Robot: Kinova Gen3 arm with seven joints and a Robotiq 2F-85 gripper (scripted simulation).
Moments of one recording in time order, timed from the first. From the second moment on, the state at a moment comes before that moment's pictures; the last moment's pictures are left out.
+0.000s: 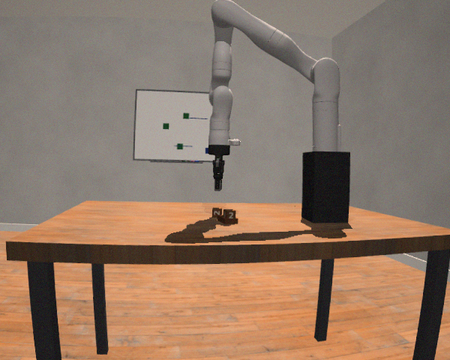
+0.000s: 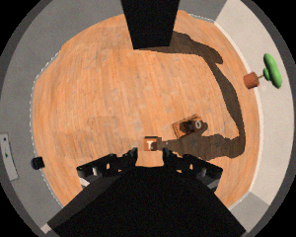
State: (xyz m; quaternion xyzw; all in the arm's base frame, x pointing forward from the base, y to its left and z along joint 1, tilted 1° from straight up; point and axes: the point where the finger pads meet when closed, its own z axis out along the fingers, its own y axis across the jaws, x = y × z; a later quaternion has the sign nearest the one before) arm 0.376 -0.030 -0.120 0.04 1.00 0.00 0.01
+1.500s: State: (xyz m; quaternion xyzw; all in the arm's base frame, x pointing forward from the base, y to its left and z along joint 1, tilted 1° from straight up) arm 0.379 -0.031 -0.134 0.04 1.00 0.00 0.01
